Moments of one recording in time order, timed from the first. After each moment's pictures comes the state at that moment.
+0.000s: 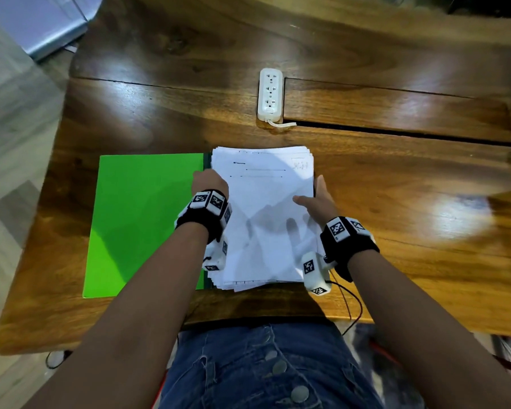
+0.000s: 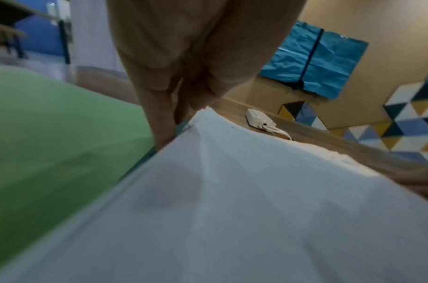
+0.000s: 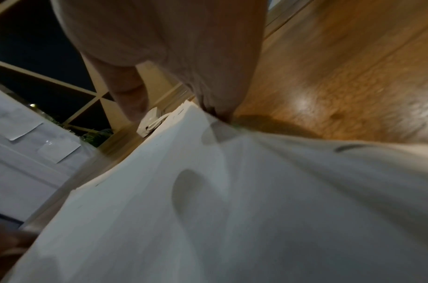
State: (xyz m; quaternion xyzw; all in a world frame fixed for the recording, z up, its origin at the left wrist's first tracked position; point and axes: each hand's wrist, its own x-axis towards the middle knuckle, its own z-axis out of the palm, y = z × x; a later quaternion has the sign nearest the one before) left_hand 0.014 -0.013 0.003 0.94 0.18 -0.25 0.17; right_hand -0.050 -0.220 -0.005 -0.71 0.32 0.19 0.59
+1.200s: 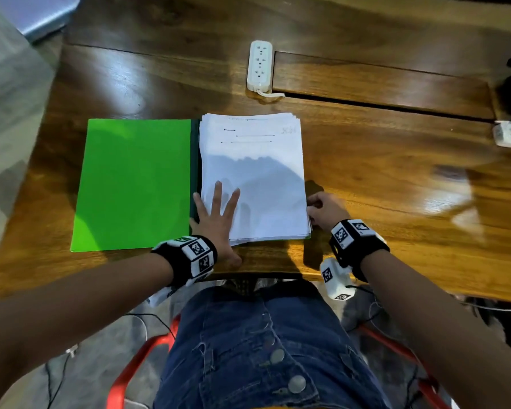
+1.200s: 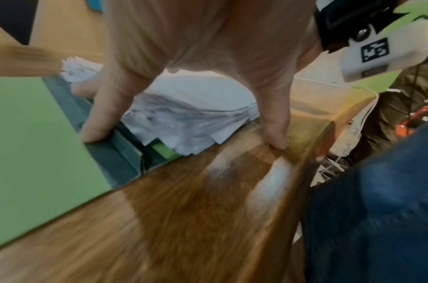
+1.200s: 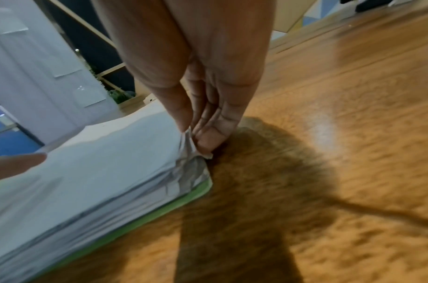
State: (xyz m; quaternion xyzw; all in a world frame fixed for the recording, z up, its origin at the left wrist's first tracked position) left_hand -0.160 -0.017 -0.004 0.93 -0.09 -0.35 0.09; right_hand -0.139 -0.270 -0.032 -0.88 0.23 0.23 0.36
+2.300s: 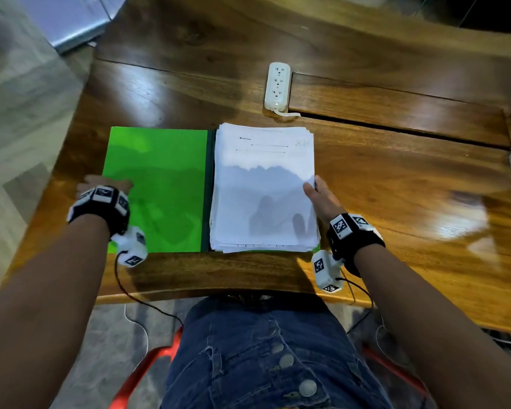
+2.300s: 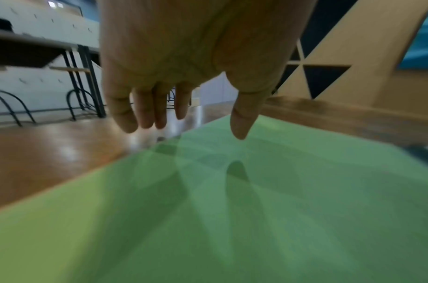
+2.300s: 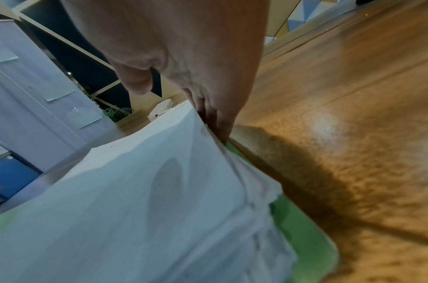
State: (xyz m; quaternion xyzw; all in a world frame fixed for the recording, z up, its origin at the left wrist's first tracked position) left_hand -0.056 0.172 0.010 0.89 0.37 -0.22 0.15; right_hand -0.090 -0.237 -0.016 -0.78 0.24 0.23 0.53
